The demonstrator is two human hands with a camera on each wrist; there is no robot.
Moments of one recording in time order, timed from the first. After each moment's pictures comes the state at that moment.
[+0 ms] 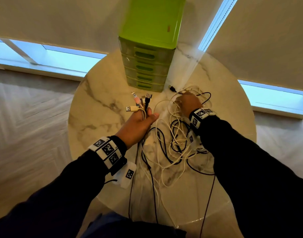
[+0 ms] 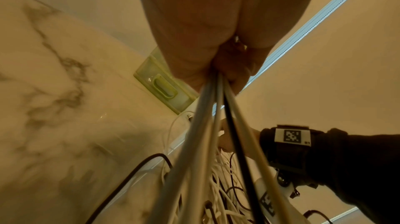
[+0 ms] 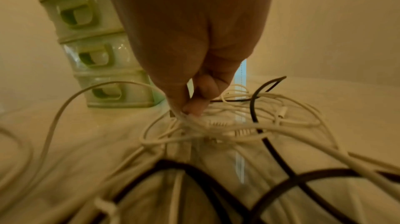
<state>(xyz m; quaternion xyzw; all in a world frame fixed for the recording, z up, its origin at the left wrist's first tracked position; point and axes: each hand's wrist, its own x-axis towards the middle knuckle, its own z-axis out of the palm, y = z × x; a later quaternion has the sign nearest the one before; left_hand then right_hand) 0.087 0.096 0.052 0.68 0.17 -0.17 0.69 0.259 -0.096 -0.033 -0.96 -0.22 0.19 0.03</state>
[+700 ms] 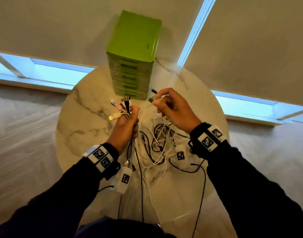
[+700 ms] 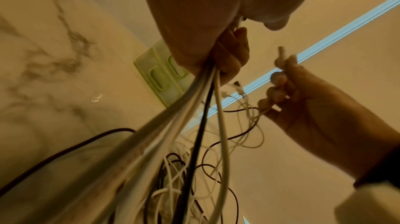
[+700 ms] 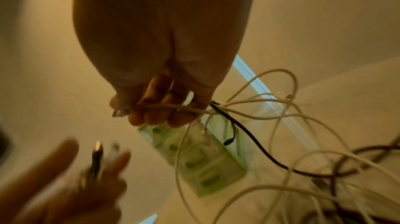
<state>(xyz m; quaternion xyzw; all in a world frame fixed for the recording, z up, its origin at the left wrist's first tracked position) 0.065 0.065 0.077 0.59 0.19 -0.05 0.78 0.162 -0.106 0.123 -0.79 -0.23 0.15 0.55</state>
